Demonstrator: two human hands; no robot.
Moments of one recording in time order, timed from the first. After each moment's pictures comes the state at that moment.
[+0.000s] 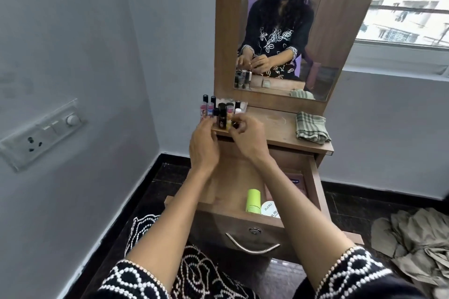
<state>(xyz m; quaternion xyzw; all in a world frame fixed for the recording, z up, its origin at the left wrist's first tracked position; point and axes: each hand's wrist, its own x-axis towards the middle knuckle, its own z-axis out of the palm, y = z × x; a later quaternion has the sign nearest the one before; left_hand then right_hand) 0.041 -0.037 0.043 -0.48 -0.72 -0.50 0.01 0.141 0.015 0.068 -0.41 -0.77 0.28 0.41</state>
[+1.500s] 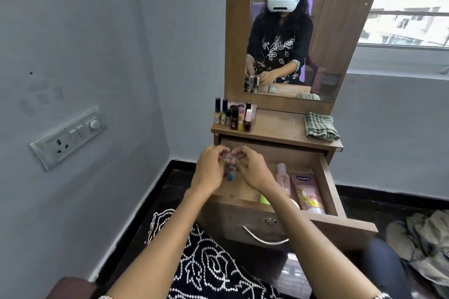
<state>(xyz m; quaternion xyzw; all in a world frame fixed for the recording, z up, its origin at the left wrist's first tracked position) 0.039 -0.103 0.030 -0.54 -0.74 -0.40 -0.08 0.152 -0.044 0.023 -0.37 -0.81 0.34 0.31</state>
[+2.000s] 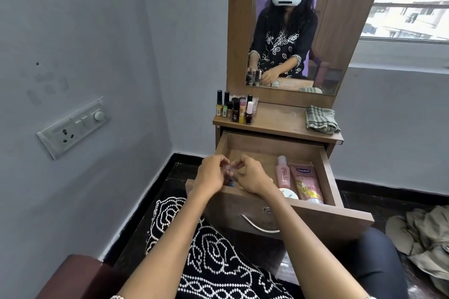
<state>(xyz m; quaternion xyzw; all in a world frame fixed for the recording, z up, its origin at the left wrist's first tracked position) 0.048 -0.123 0.012 -0.52 -0.78 -0.32 -0.14 0.157 -0.058 -0.001 -0.42 -0.80 0.36 0.21</state>
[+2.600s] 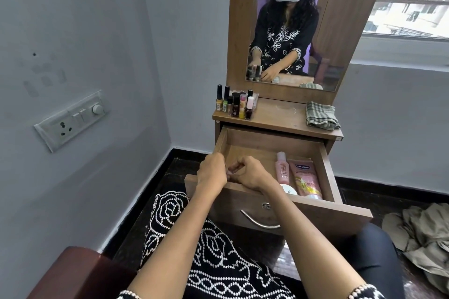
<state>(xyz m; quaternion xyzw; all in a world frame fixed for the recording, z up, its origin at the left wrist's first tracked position) 0.065 -0.128 0.026 -0.48 -0.84 -0.20 -0.14 0.159 -0.056 -0.001 -0.44 -0.80 0.38 0.15</state>
